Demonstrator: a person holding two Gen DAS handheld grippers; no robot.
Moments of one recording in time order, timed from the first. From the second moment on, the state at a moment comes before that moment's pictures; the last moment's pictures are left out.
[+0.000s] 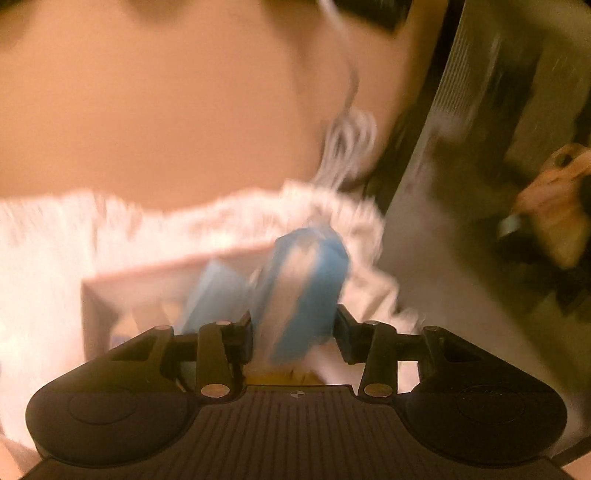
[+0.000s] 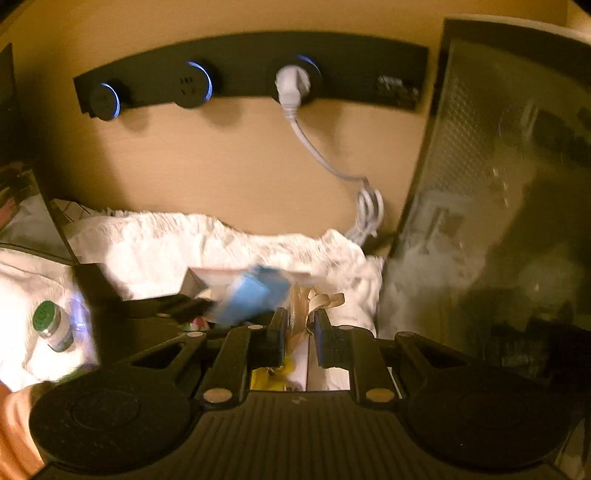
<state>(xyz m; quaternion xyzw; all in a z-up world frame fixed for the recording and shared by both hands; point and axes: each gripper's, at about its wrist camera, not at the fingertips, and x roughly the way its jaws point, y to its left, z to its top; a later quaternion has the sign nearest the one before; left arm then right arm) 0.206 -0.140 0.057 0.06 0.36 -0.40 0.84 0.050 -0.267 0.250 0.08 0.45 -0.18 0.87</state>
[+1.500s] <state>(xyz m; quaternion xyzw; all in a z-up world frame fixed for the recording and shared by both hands) 0.132 0.186 0.066 -0.05 0.34 -0.14 0.93 0.186 -0.208 0.159 0.09 0.50 -0.09 0.85</state>
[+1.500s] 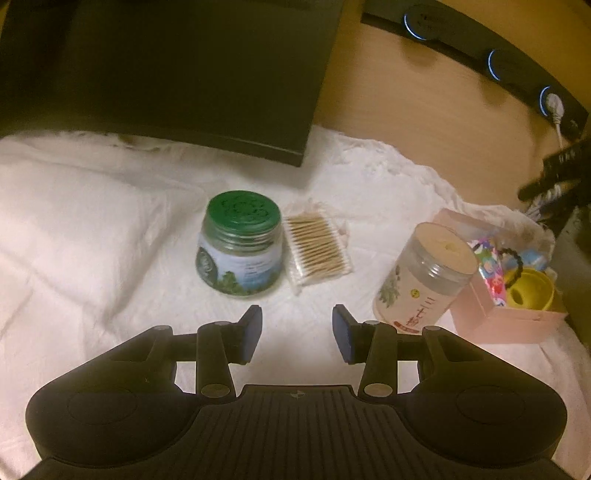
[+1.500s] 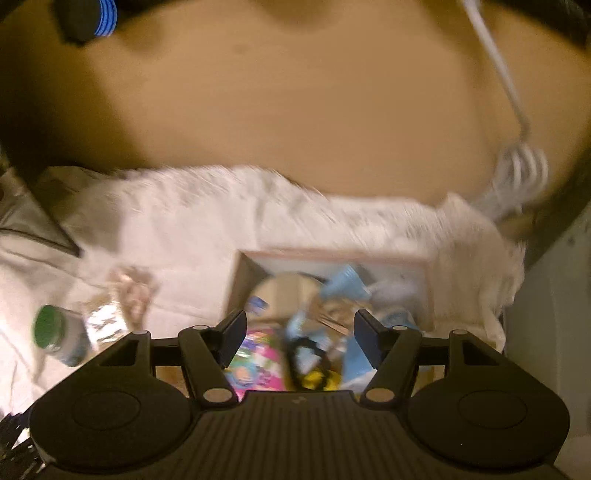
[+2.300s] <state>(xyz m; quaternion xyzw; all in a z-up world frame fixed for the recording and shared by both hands) 0.120 0.229 0.032 -0.07 0.37 -0.23 0.90 0.345 -0.010 0.032 0.11 0.59 -0.02 0.80</state>
